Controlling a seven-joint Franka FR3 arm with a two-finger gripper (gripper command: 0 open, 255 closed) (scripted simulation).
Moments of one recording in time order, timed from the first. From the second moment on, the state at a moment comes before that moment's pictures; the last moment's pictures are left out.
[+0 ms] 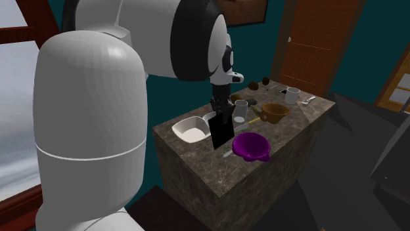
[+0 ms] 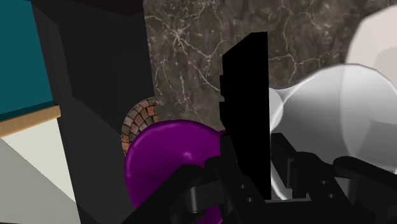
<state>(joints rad) 0.03 0.30 0.30 -1.86 -0.23 2.00 0.66</state>
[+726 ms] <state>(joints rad) 0.03 0.25 0.30 -1.78 -0.21 1.88 0.64</state>
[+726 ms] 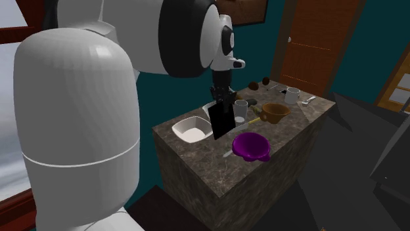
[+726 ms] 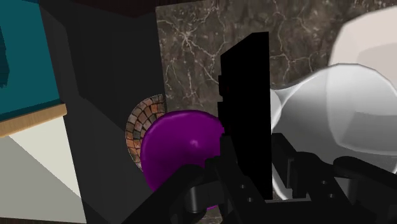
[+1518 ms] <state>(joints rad) -0.06 0.43 0.23 -1.42 -0.24 1.72 0.43</state>
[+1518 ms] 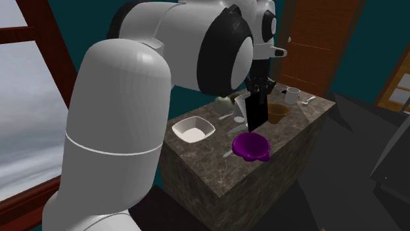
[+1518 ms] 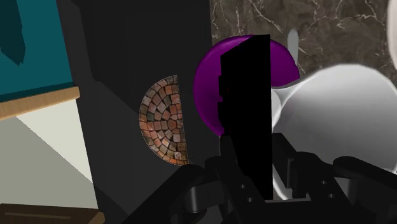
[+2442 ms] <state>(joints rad) -0.07 0.49 0.22 -1.48 -0.26 1.84 0.44</state>
